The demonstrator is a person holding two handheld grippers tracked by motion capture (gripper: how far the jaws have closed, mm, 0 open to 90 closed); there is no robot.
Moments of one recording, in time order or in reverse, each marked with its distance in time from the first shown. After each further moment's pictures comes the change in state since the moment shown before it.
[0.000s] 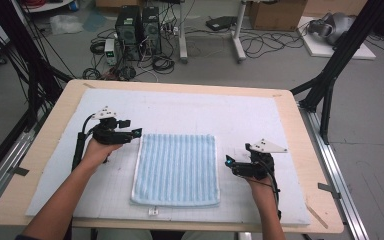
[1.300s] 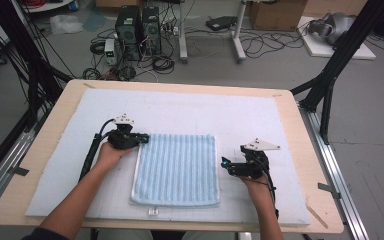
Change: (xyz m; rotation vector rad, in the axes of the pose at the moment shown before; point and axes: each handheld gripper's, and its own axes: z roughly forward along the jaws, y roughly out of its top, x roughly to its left) left arm -0.007 -0.018 0.036 0.151 -0.057 0.022; right arm 0.002 -0.001 0.016 0.069 0.041 0.025
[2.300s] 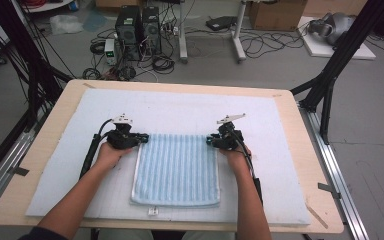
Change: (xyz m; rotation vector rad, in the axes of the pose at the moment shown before) left arm 0.003 -0.001 -0.001 -0.014 -0.015 -0.034; right arm -0.009 0.056 0.096 0.224 0.102 -0.067
